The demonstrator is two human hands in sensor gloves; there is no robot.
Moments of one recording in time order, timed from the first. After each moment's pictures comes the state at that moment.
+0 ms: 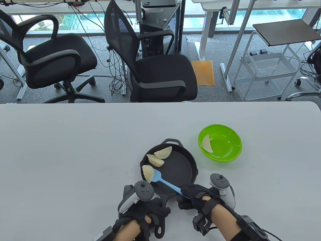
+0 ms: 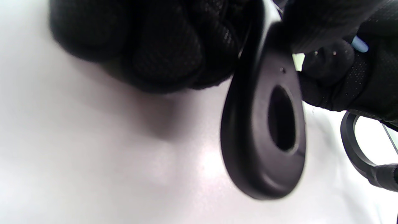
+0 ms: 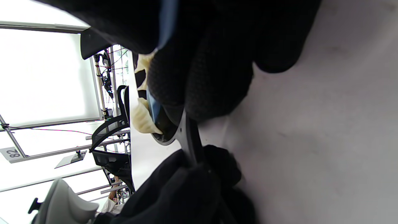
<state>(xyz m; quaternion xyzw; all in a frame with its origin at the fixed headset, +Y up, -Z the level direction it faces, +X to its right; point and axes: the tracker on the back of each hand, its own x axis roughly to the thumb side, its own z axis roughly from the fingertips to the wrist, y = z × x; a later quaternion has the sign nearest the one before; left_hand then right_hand) -0.103 -0.779 -0.238 -0.36 -0.08 0.26 0.89 0.155 -0.810 -0.266 -0.04 0.34 0.69 0.63</state>
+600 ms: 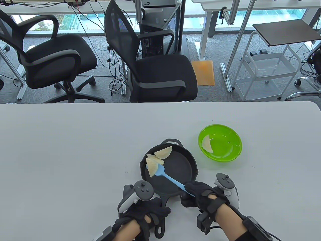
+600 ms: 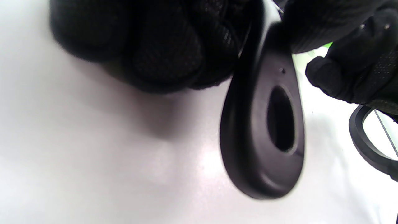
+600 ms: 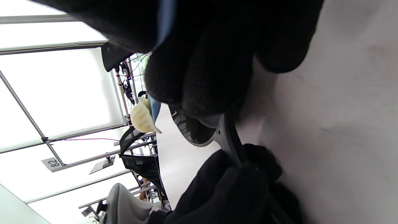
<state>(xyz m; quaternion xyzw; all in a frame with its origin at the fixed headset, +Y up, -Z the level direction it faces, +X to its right) -0.104 -0.780 -0.238 -0.37 -0.09 0.27 0.89 0.164 -0.796 -0.264 -0.03 0.32 0.65 0.69</state>
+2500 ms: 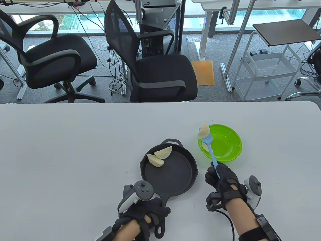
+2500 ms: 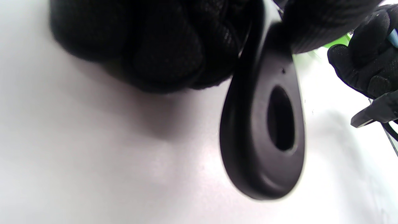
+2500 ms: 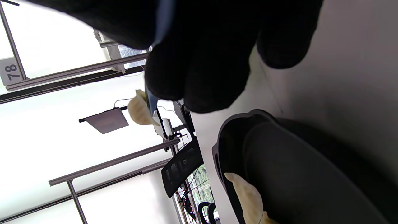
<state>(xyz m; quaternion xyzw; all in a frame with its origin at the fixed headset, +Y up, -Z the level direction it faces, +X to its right) -0.104 -0.780 -0.238 -0.37 -0.09 0.27 0.89 0.242 -0.797 -0.277 -0.19 0.05 0.59 0.79</state>
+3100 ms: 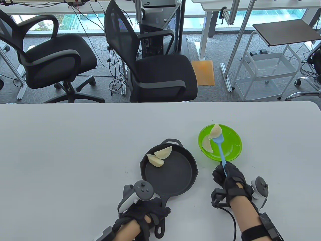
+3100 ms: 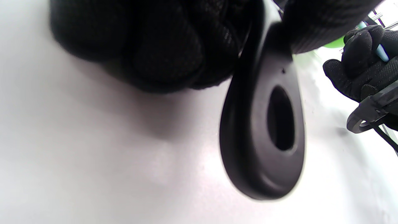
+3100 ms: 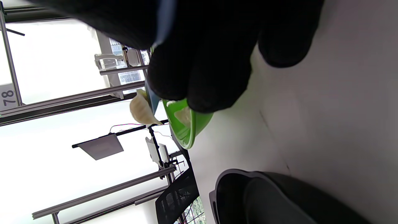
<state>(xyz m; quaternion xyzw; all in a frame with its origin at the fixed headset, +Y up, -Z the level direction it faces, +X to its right) -0.104 -0.780 -0.238 -0.37 -0.09 0.27 0.89 0.264 -0.805 -0.279 -0.24 0.02 0.59 0.77</state>
